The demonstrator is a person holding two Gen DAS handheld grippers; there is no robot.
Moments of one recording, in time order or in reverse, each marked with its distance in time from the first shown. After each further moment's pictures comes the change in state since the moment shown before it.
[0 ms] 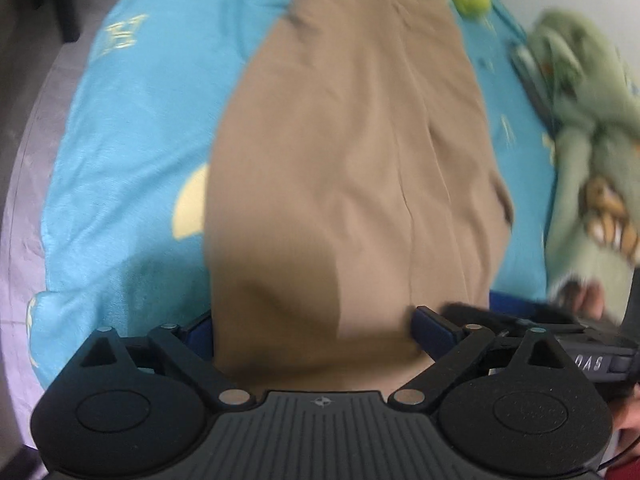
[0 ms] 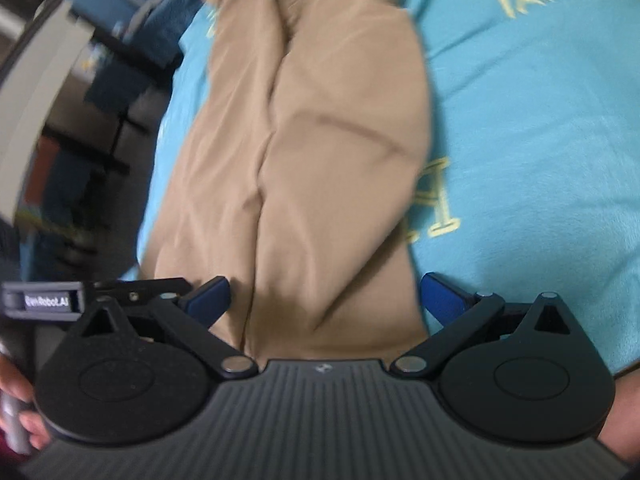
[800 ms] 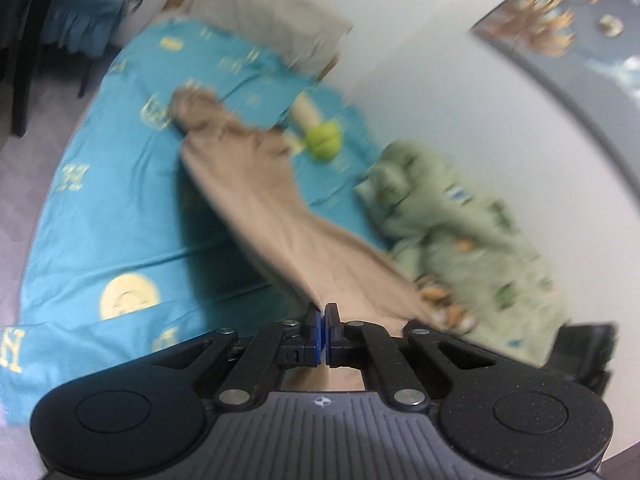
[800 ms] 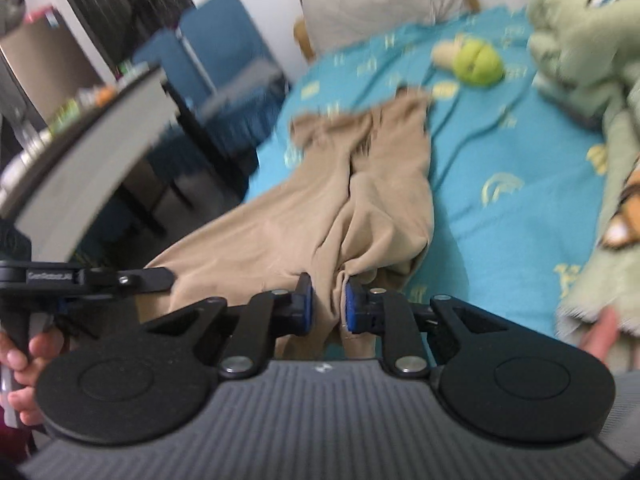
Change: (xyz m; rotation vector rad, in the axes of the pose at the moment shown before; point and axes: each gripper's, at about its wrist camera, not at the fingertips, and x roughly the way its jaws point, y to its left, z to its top) left arm -0.173 -0.053 -0.050 -0.001 -0.485 -0.380; right arm -0.189 0.021 -0.040 -0.147 -0.447 0.060
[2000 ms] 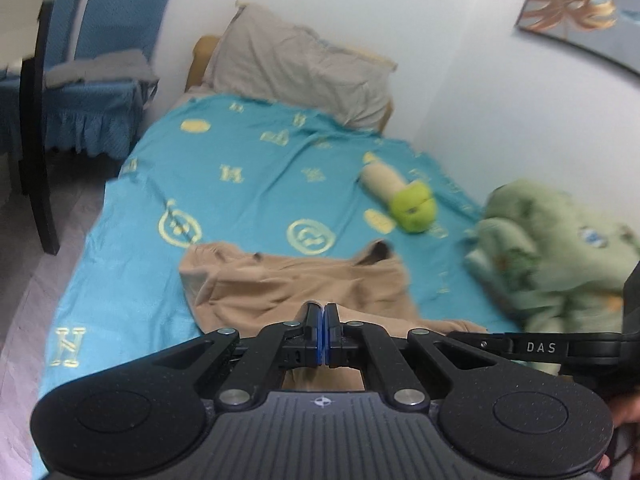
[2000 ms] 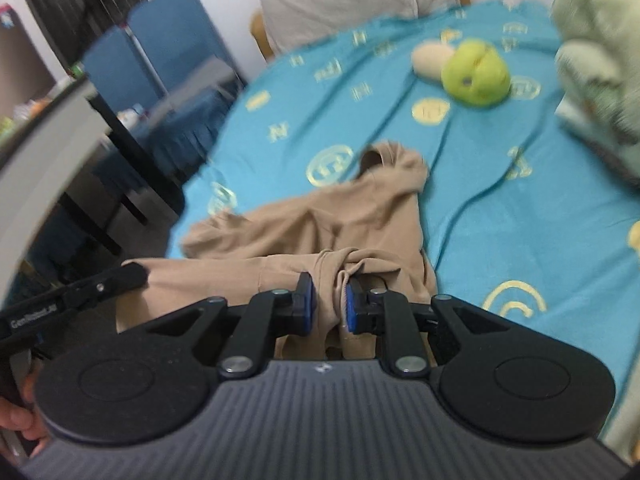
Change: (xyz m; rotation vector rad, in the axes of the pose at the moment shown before) left arm 0.201 0.089 0.094 0.184 -0.153 0.320; right arm 0.223 -0.077 0.118 0.001 0.121 -0.121
